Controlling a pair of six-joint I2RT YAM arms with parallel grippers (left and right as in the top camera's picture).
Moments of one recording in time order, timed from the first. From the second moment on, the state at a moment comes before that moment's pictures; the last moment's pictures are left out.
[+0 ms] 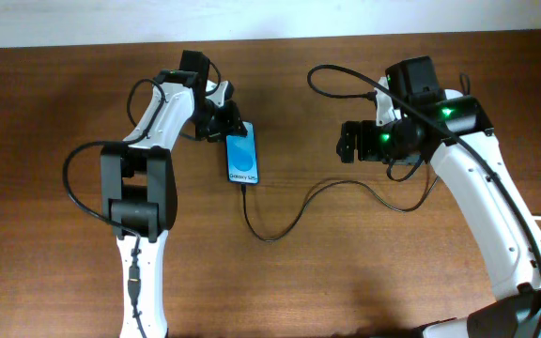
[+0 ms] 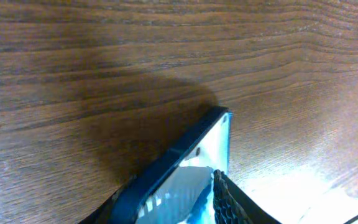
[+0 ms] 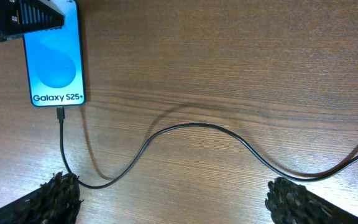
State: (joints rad) left arm -0.16 2.46 2.02 -0.97 0.48 -0.19; right arm 0.19 1.60 1.51 -1.11 -0.18 0.24
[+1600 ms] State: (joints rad) left arm -0.03 2.05 2.73 -1.62 0.04 -0.18; right arm -0.36 1.42 1.65 -1.15 -0.22 0.16
